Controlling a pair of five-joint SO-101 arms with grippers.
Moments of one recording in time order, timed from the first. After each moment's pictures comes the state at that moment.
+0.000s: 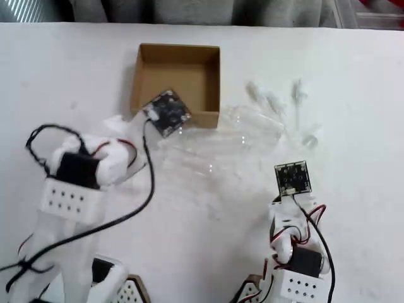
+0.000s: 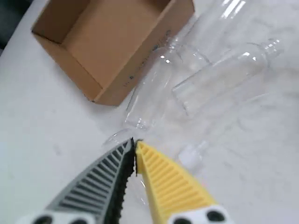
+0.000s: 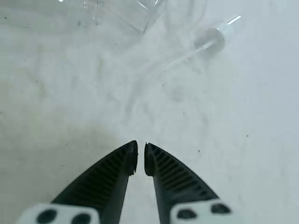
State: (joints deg) left arm 9.9 -37.1 27.3 75.9 -39.8; right arm 10.7 -102.8 96.4 60.9 26.1
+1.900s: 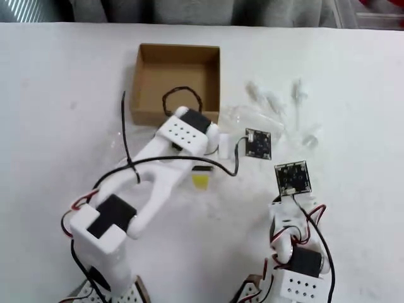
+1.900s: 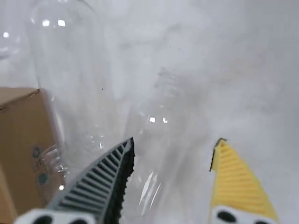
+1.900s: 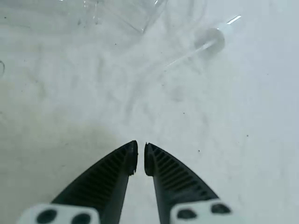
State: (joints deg) left arm 28.3 16.8 3.3 71.3 -56.5; right arm 10.7 -102.8 96.4 60.9 26.1
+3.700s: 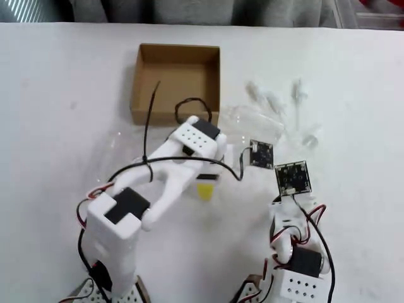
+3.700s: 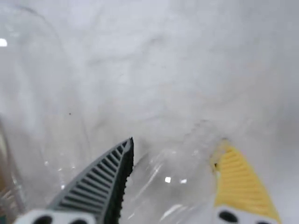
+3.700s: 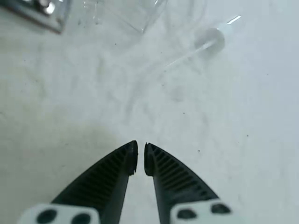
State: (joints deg) left arm 30.1 24.8 3.3 67.3 -53.0; right arm 10.7 -102.8 96.4 60.9 26.1
